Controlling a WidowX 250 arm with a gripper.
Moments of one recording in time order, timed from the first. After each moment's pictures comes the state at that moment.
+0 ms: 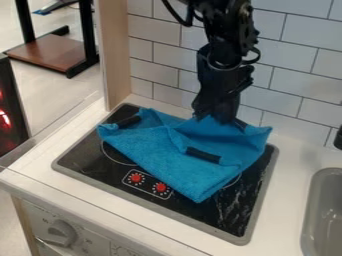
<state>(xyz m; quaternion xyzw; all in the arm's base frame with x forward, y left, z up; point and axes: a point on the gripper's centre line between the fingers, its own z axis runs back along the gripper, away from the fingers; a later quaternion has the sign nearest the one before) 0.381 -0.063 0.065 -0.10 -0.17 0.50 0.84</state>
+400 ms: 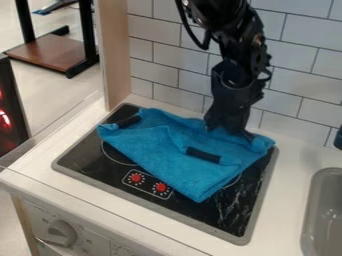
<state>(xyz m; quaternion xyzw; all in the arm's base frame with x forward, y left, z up) 0.403 -0.074 0.038 -0.10 -0.19 0.47 0.86</state>
